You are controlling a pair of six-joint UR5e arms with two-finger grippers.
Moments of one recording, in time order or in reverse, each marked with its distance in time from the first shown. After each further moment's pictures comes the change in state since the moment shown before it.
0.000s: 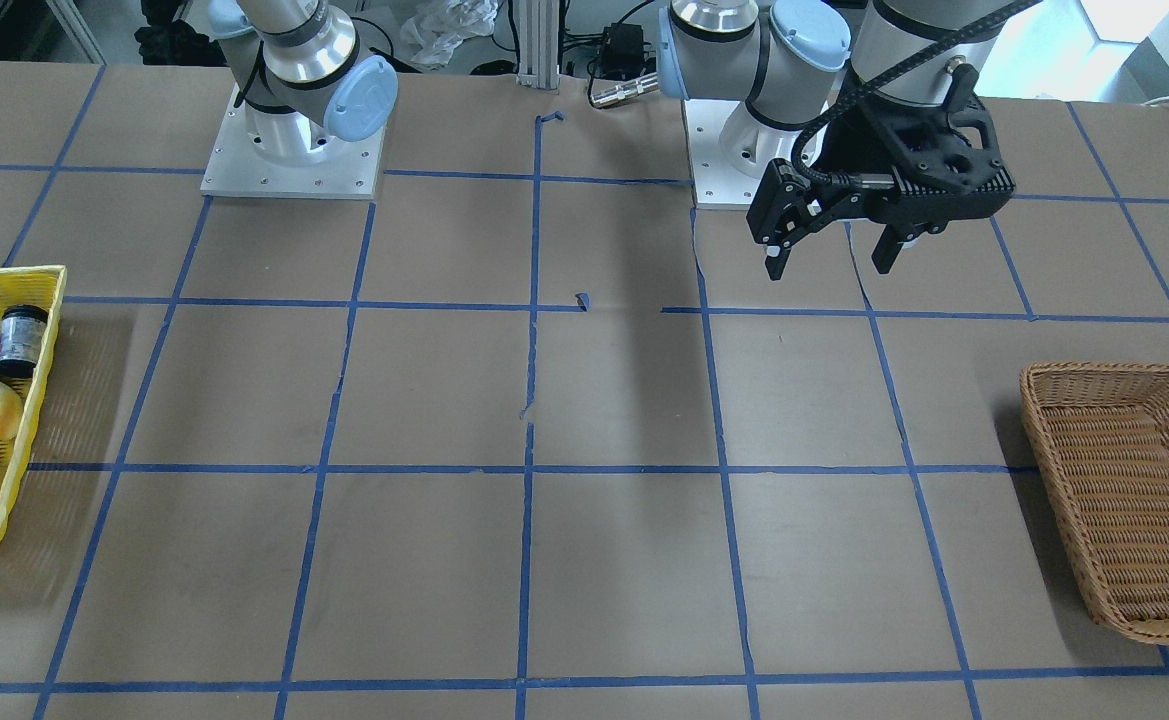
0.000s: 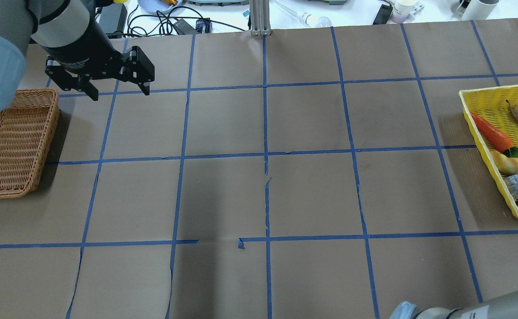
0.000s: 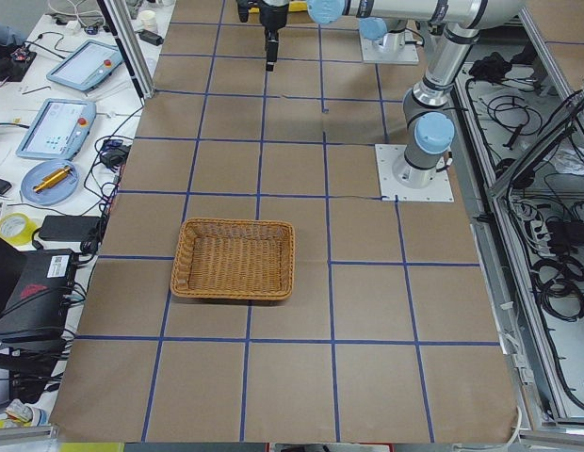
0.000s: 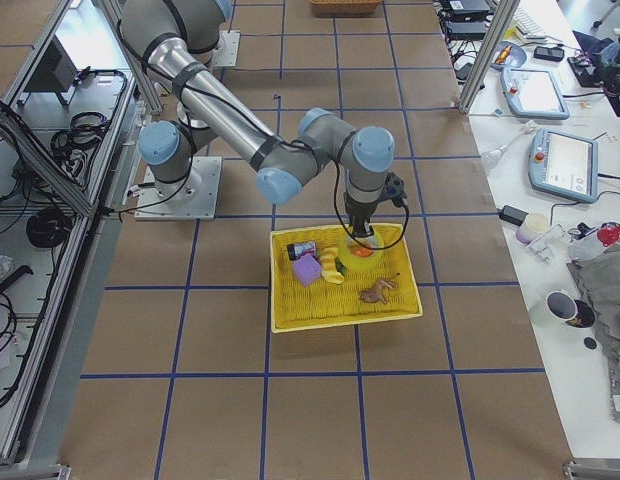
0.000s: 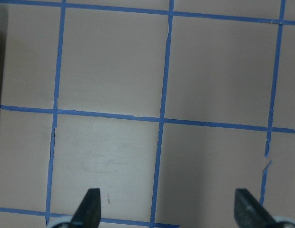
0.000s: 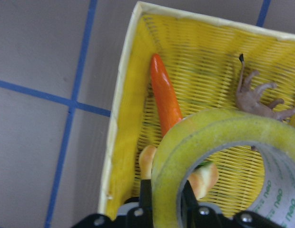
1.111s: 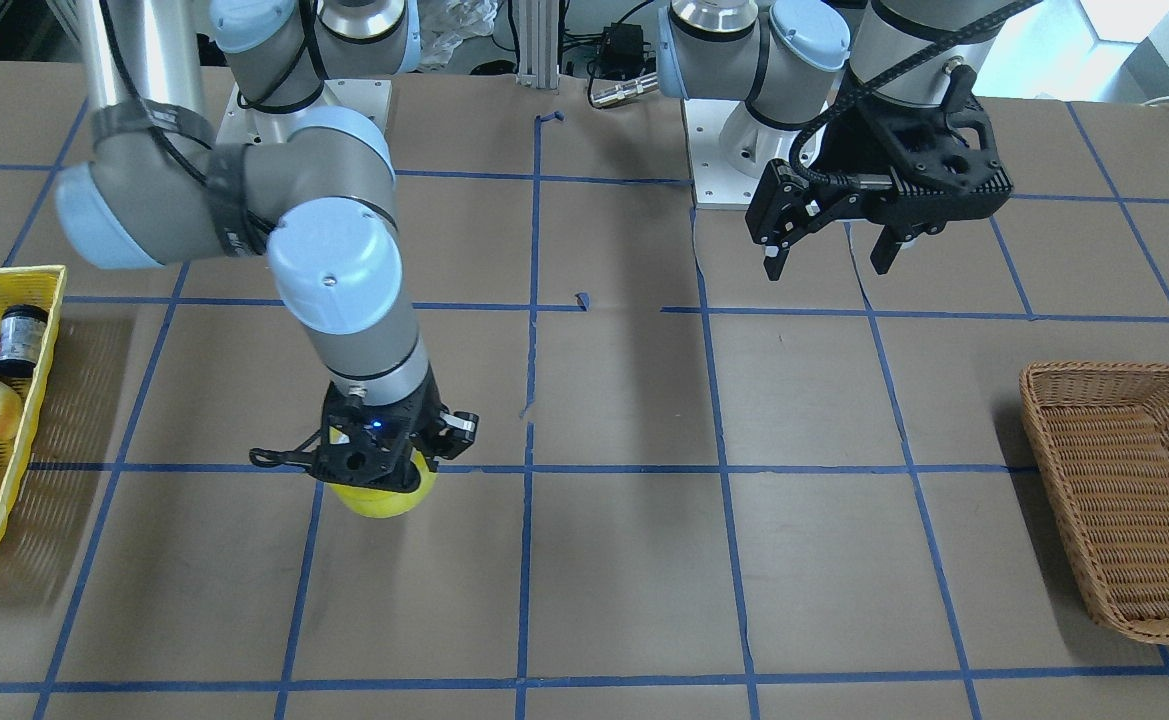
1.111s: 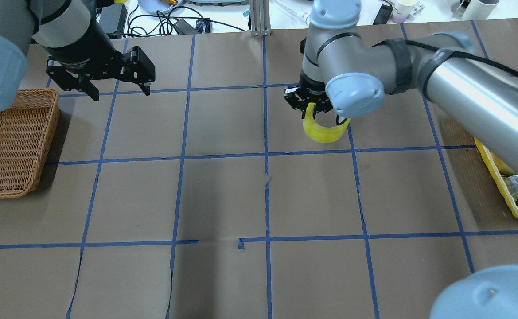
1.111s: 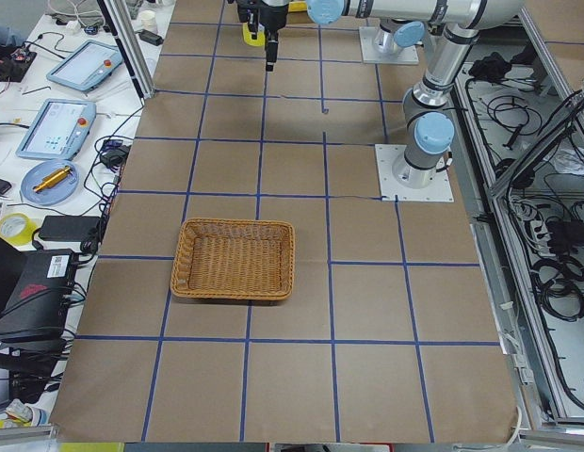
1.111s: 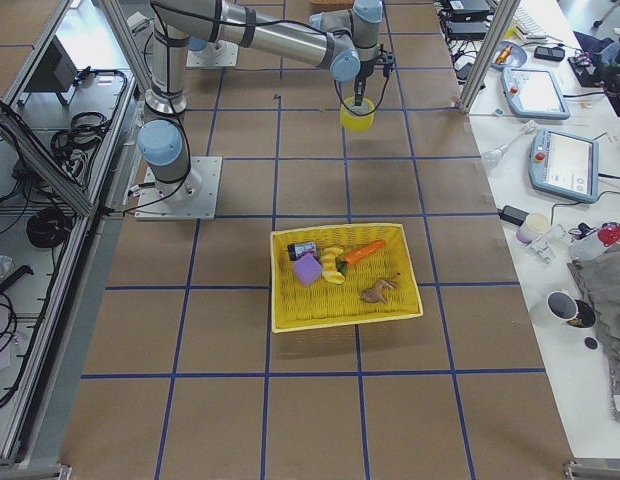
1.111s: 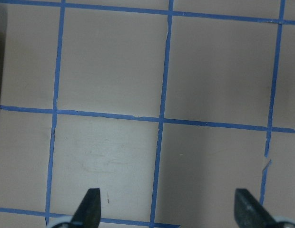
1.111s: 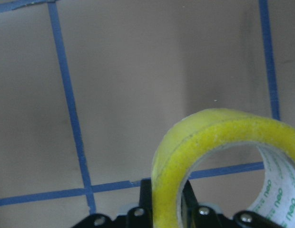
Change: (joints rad) left arm -0.002 -0.002 0.000 0.001 0.000 -0.001; right arm 0.854 0.199 -0.010 -0.254 0.015 1.269
